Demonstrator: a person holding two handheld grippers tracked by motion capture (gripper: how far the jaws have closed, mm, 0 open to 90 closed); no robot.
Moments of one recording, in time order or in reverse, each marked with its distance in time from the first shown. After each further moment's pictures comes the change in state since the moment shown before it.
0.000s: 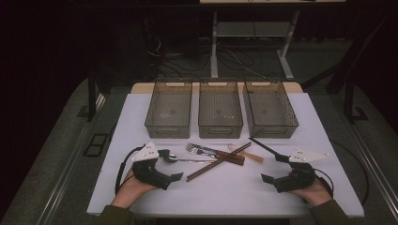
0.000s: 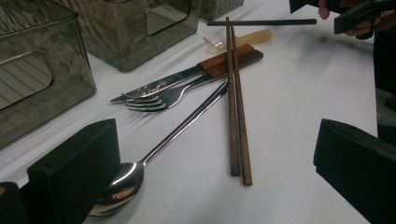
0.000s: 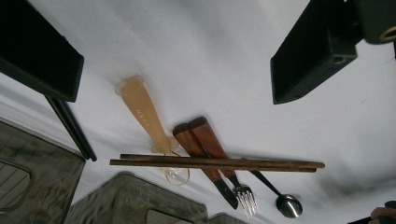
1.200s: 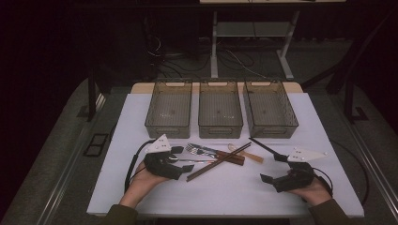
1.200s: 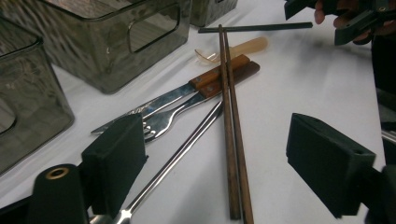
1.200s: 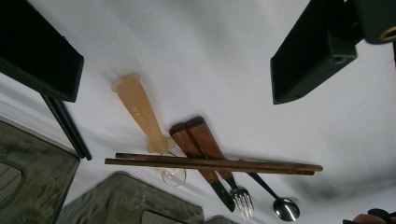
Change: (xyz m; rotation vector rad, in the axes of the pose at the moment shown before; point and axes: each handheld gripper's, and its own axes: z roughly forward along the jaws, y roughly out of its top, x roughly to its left) left arm 0.002 0.021 0.029 0.015 -0.044 0.011; right arm 0.000 0.002 0.003 0.011 0.009 -0.010
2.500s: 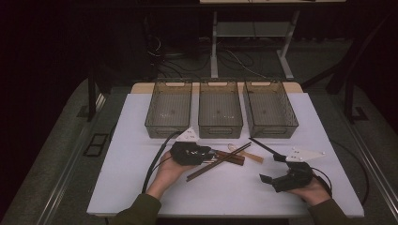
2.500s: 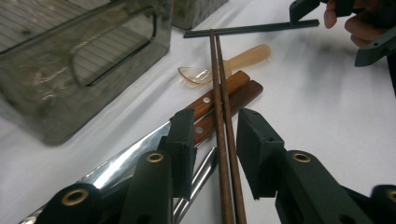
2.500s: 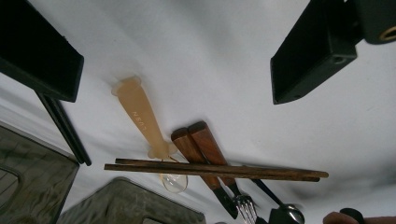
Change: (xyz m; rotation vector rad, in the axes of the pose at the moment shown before) left arm -0.002 0.032 0.072 0.082 -0.057 0.011; right arm 0.000 -0.001 0.003 0.019 -0.008 -0.003
